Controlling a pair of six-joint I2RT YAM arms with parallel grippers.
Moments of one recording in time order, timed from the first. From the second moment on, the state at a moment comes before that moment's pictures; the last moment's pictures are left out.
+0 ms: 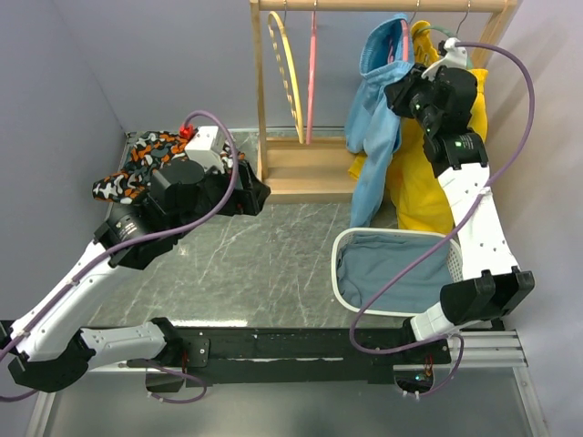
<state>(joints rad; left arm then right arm) -0.83 1.09 1.49 -0.72 -0.27 -0.52 0.12 1.50 1.79 -0.36 -0.07 0.38</state>
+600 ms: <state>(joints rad) -0.83 1.16 1.33 -0.71 -0.35 -0.63 0.30 0.98 1.39 -0.40 -0.04 0.51</state>
